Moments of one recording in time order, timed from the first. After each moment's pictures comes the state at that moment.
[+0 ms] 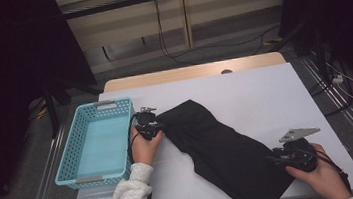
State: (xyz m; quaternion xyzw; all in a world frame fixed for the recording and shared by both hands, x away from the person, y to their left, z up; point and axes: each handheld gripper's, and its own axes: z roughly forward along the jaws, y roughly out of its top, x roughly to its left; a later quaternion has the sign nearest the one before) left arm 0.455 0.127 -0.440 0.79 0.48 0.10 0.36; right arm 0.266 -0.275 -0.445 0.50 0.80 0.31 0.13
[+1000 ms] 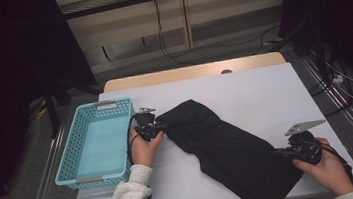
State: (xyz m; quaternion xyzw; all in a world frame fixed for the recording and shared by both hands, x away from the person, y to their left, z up) left arm 0.451 0.130 -0.440 0.79 0.48 0.11 0.38; right arm 0.279 -0.298 -0.441 0.50 0.80 0.32 0.08
